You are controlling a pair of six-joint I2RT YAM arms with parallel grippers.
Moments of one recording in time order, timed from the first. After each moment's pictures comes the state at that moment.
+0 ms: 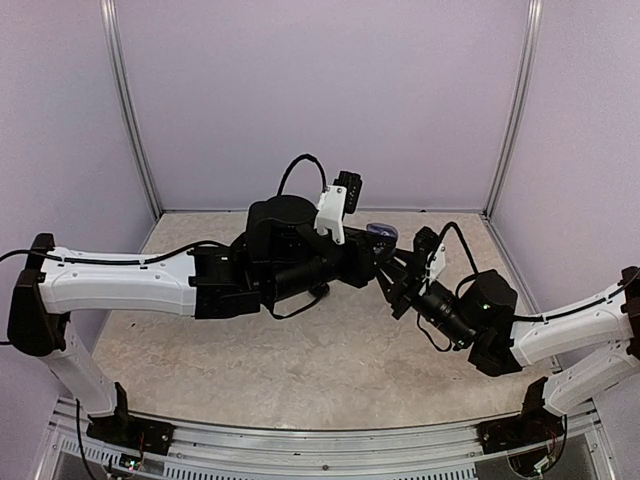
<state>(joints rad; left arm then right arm) -1.22 1.65 1.34 0.18 -0.28 -0.41 1.04 1.30 0.45 1.12 0.20 -0.12</state>
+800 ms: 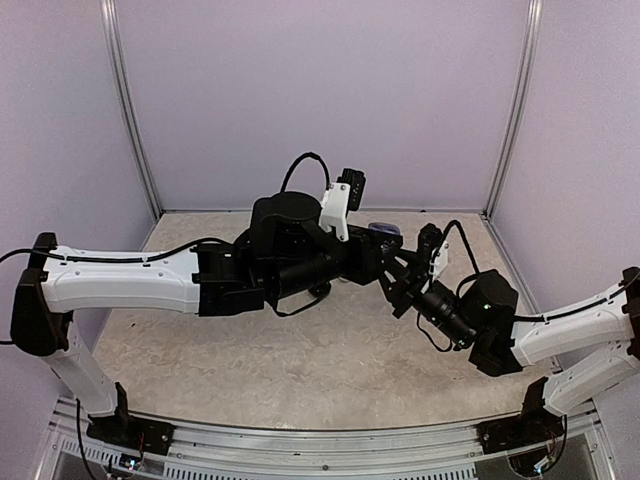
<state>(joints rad) -1.22 1.68 1.38 0.15 -0.27 -0.43 1.04 1.29 0.45 1.12 0.22 -0.04</state>
